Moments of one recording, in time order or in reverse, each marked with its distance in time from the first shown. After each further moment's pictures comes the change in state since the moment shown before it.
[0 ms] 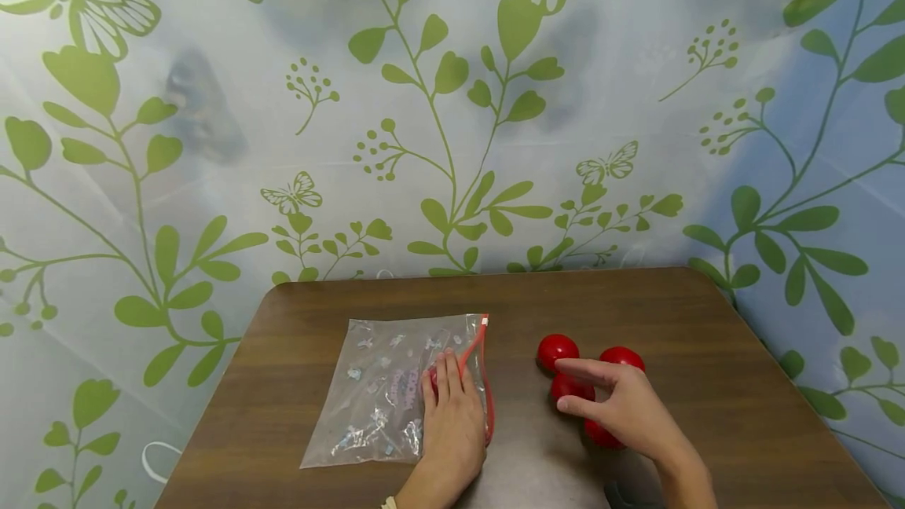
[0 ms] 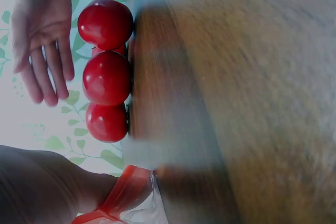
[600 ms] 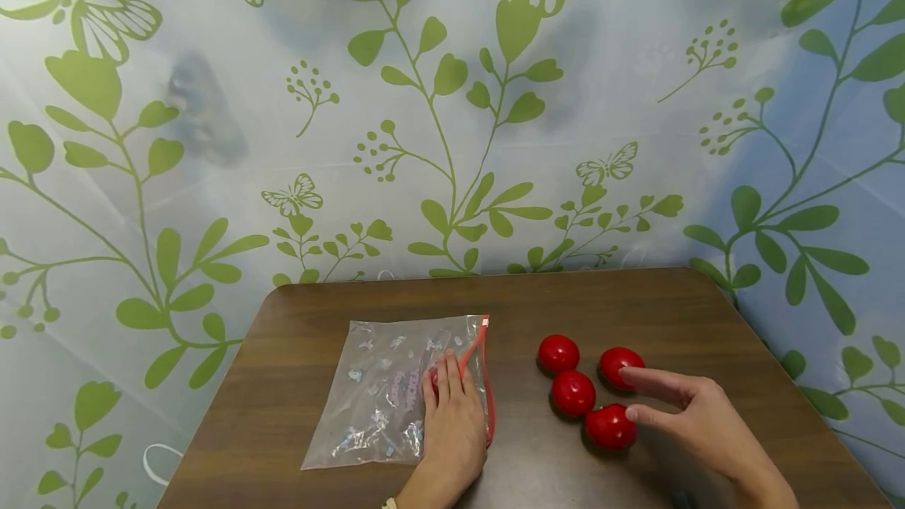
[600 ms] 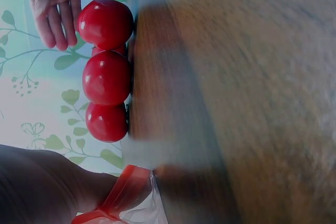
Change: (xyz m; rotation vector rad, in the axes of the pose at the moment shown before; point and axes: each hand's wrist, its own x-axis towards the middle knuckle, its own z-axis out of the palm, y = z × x) left_hand 0.000 -0.001 0.000 0.020 -0.001 0.013; right_hand -0.037 0.046 -0.056 -0.042 0.064 0.001
